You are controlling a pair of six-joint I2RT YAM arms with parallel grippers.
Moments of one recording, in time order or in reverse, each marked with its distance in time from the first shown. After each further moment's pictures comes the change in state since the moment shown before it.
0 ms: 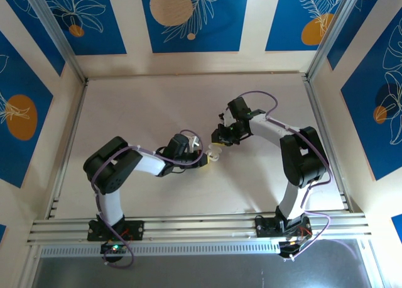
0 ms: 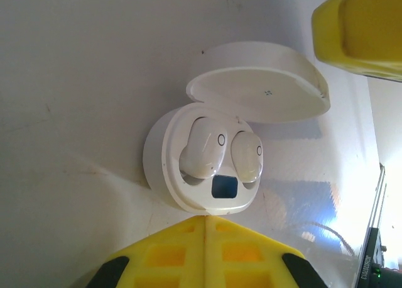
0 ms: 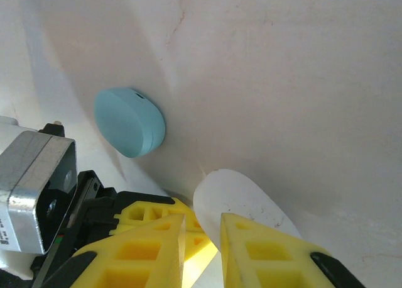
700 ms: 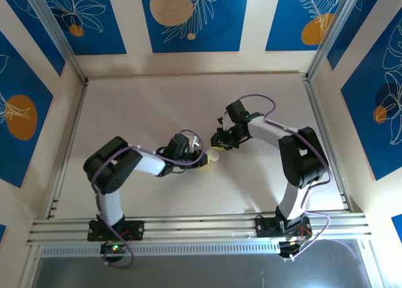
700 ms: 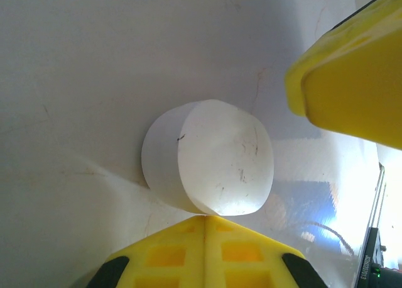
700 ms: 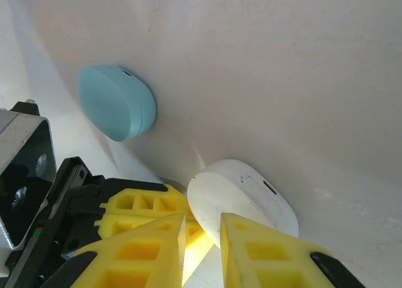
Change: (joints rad) left arm -0.007 0.000 0.000 0.002 0.000 0.000; right arm 0.021 -0.002 -0.034 0.002 0.000 0.015
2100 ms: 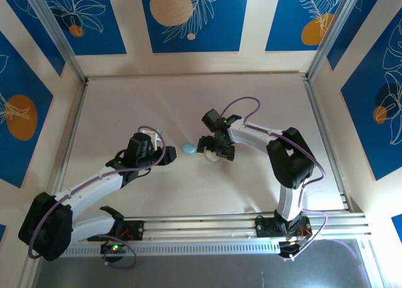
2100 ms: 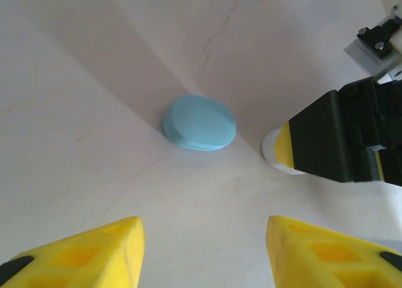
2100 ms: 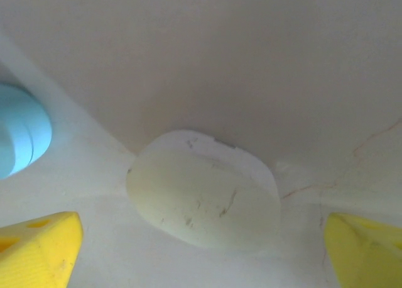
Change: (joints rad) left arm 0.225 -0.733 -0.194 -0.570 -0.237 0.224; right arm 0.223 0.068 0.125 -0.222 0.456 0.380
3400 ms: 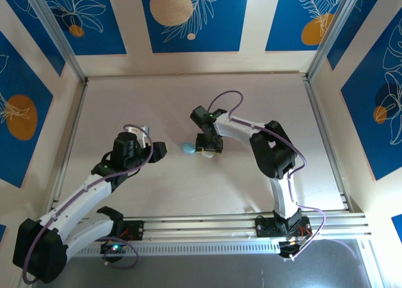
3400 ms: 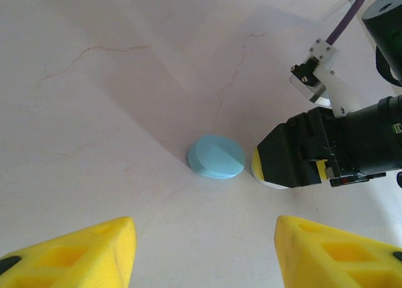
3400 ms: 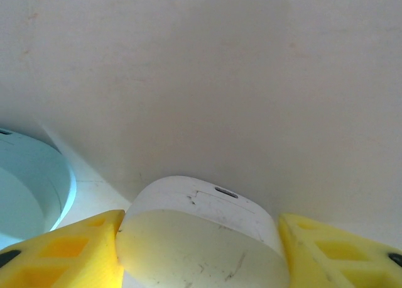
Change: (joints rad) left arm 0.090 -0.190 0.011 -0.113 -0.020 0.066; right arm 0.040 0.197 0.237 -0.106 0.066 -0.146
